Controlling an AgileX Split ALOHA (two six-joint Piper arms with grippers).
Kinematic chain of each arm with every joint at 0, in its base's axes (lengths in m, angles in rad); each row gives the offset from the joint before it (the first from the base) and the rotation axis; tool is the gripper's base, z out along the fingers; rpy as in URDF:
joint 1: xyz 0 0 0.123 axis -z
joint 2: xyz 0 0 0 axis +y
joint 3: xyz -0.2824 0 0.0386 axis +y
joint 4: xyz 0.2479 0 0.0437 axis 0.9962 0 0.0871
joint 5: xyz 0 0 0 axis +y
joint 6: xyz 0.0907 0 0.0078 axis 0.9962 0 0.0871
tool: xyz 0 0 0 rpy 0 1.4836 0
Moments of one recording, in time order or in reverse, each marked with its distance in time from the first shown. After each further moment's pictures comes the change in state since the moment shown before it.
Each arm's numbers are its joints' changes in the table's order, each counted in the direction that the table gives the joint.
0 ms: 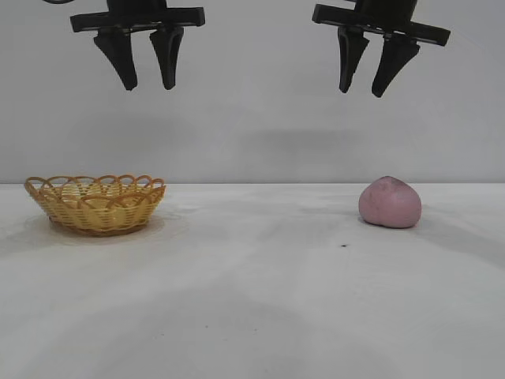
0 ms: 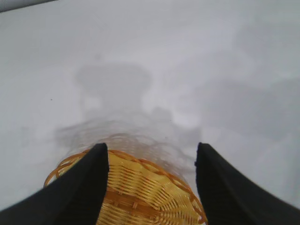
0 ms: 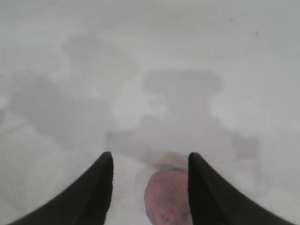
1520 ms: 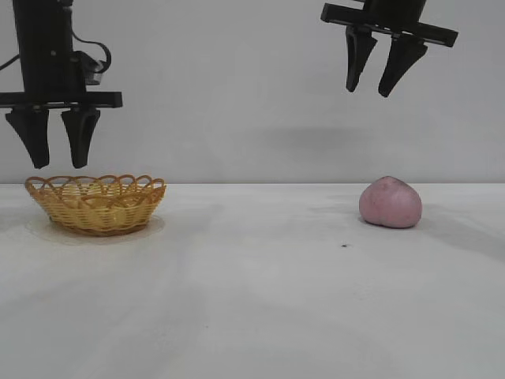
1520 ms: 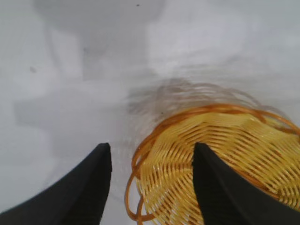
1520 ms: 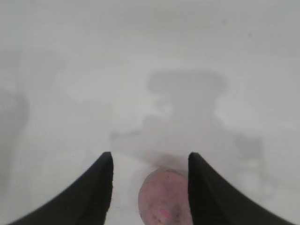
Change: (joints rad) left arm -0.205 0.093 0.194 -0.051 0.012 0.089; right arm 0.028 0.000 0.000 0.027 -0.001 -0.024
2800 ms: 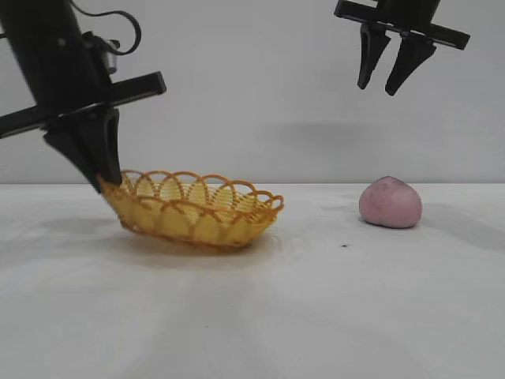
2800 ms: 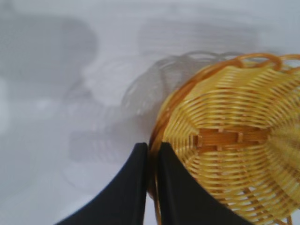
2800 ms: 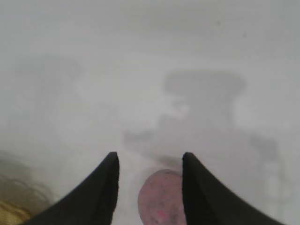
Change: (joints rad) left arm 0.211 -0.490 0.975 -0.362 -0.683 -0.023; right arm 0.049 0.000 0.000 0.079 -0.002 -0.028
